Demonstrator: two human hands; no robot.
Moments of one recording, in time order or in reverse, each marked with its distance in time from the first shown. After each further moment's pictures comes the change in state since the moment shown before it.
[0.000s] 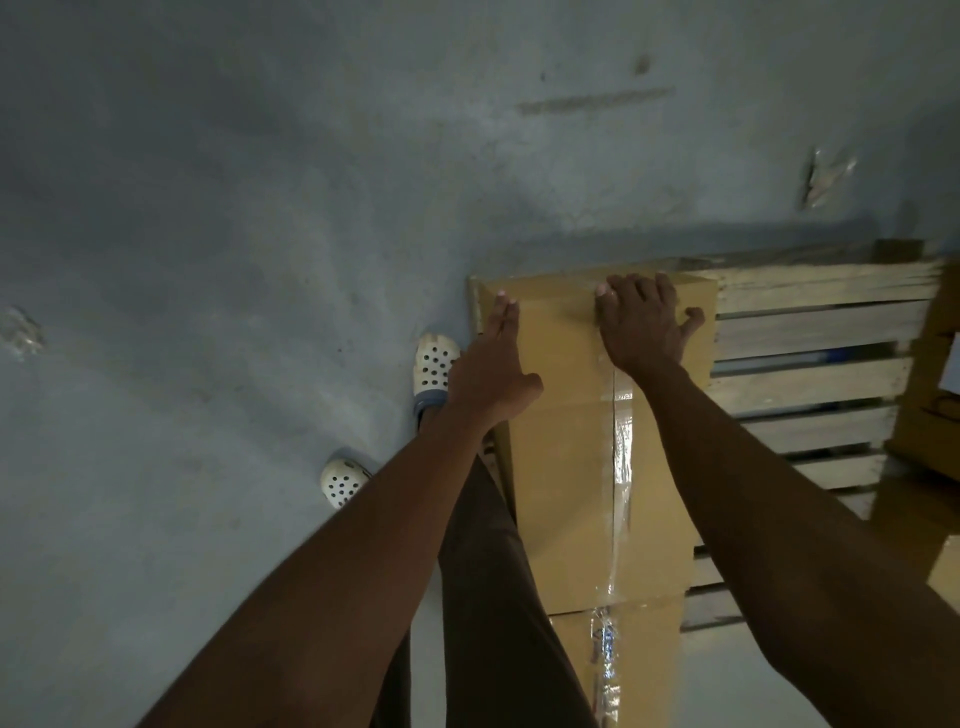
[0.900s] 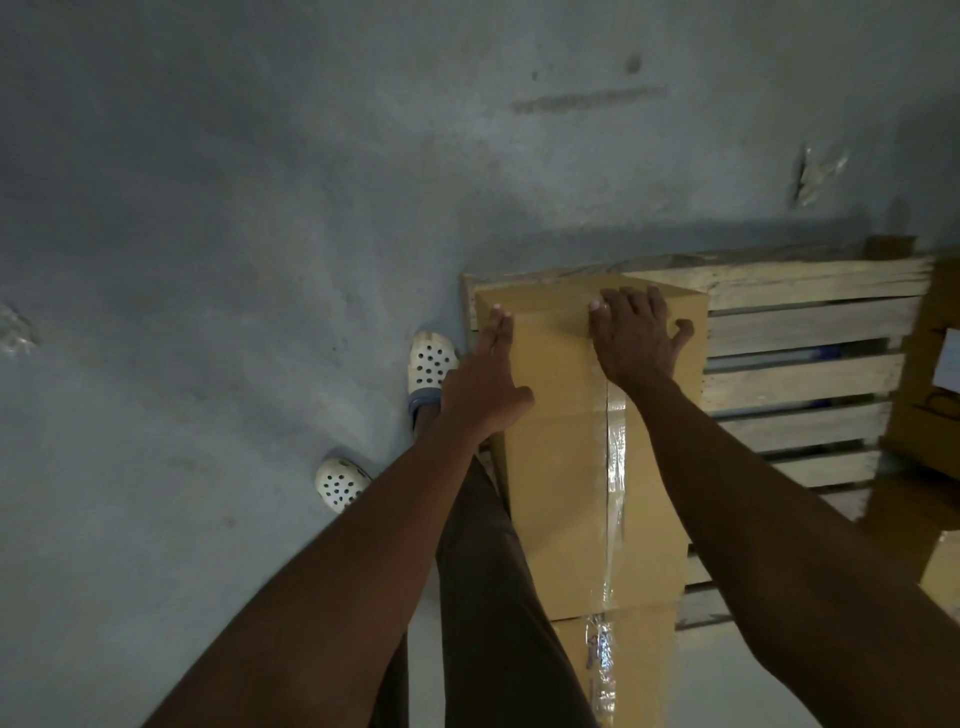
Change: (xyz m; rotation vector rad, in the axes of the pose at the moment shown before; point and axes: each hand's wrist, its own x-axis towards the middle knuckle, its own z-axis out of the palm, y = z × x) left_hand -0.012 -0.006 0.018 0.039 -0.024 -0.009; right_hand -0.017 0.016 0.016 -0.024 -0.018 -0.011
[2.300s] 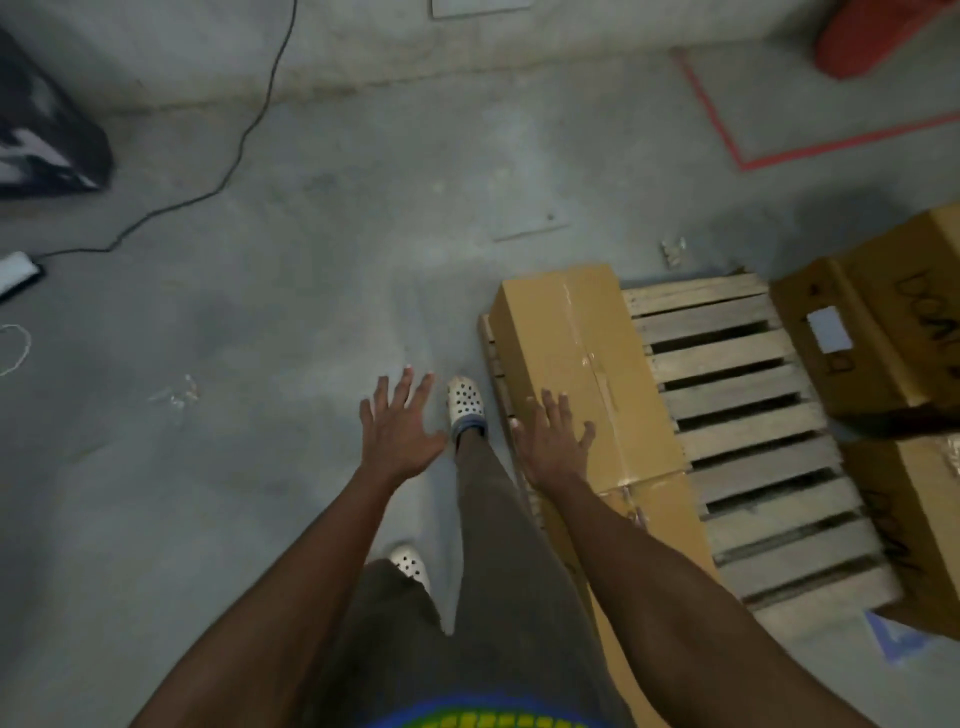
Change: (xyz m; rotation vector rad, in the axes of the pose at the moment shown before) left_hand -0.462 -0.165 0.057 0.414 0.465 0.106; right_hand -0.536 -0.081 0.069 0.169 0.077 -0.038
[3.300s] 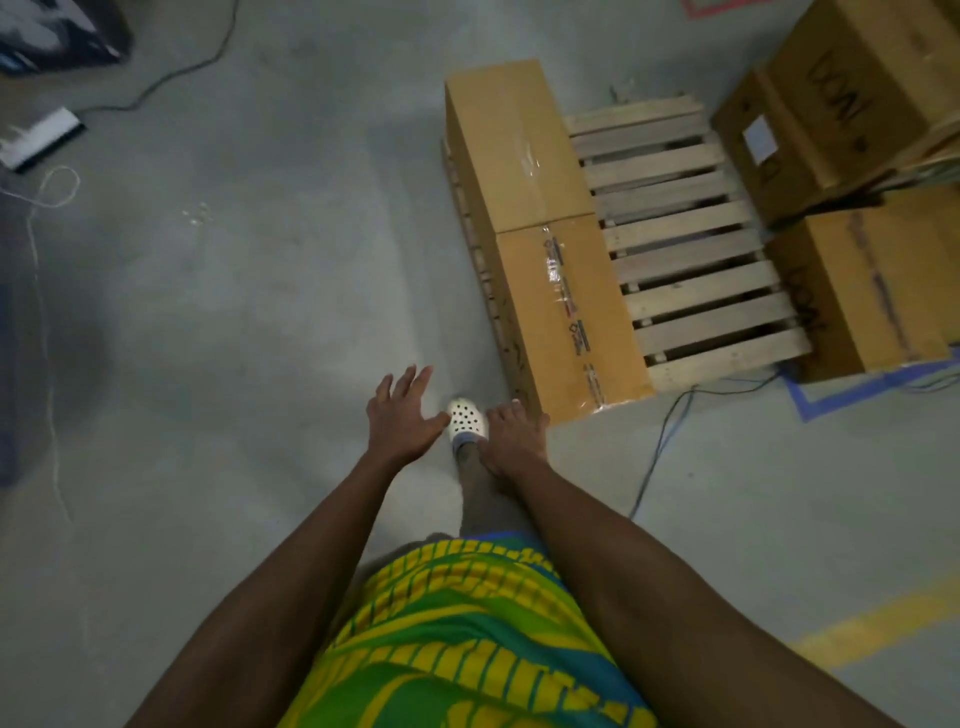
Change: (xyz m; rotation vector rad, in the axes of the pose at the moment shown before) left_hand -0.585 0.091 0.307 -0.143 -0.025 -0.063; right_hand -0.557 0.235 0.260 -0.108 -0.178 -0.166
